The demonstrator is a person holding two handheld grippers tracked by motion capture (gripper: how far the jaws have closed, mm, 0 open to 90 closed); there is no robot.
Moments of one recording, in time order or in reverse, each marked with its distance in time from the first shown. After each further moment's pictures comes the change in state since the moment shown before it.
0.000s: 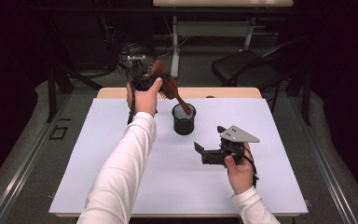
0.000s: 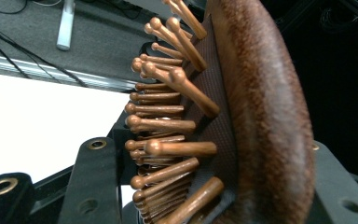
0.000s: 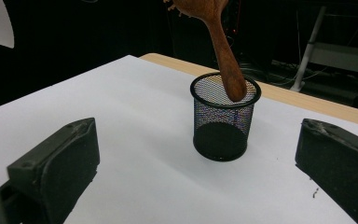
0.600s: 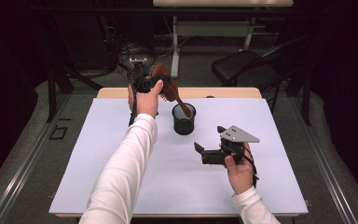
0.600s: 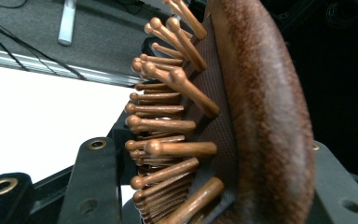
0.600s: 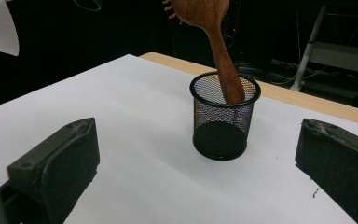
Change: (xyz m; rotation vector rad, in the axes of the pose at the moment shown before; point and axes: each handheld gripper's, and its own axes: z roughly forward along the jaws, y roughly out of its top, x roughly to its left) left arm 0.003 -0.006 0.006 0.019 0.009 -0.003; right arm 0.000 0.000 0.000 0.003 -0.002 -0.002
